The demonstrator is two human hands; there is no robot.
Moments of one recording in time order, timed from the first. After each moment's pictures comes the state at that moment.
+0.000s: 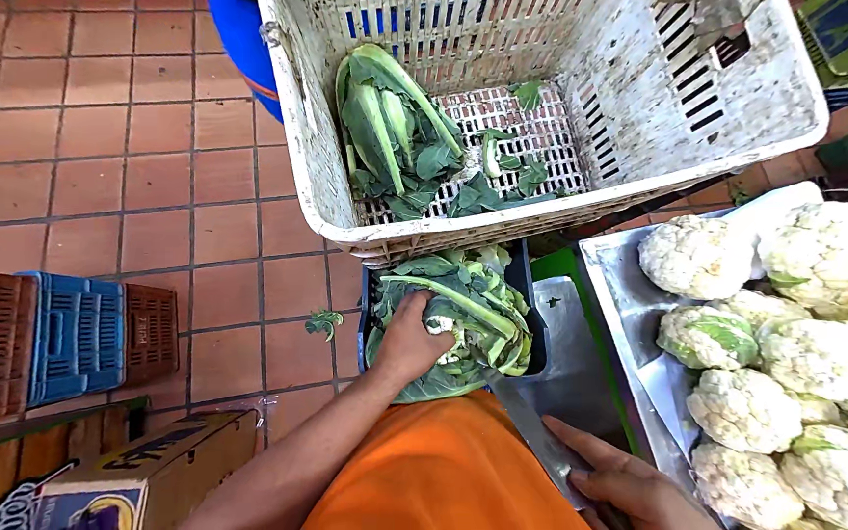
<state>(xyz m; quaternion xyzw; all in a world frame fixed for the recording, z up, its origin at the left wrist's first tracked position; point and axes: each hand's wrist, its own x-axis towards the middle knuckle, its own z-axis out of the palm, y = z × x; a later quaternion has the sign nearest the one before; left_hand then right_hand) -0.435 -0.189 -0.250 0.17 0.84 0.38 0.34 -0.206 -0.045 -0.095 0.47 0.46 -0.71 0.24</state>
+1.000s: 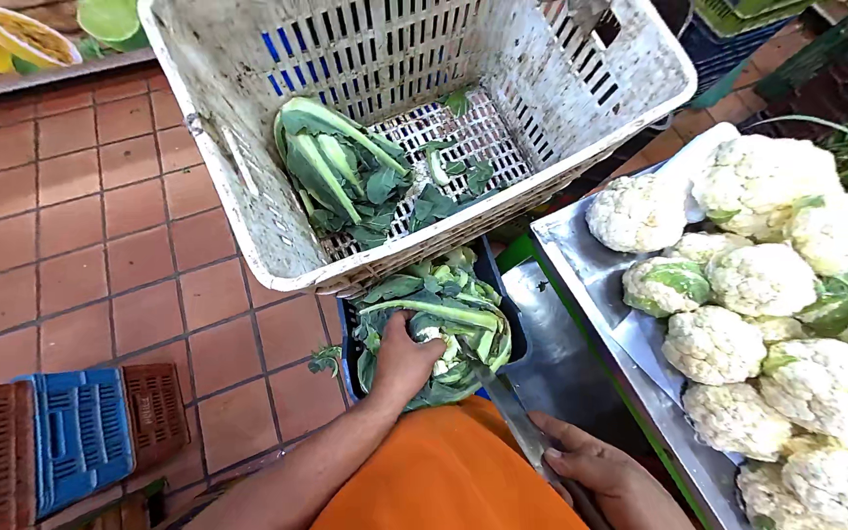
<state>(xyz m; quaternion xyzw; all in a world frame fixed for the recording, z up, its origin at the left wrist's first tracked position) -0.416 -0.167 -0.242 0.10 0.82 0.42 0.38 -0.189 -0.080 -0.105 0.54 0.35 -0.77 0.04</state>
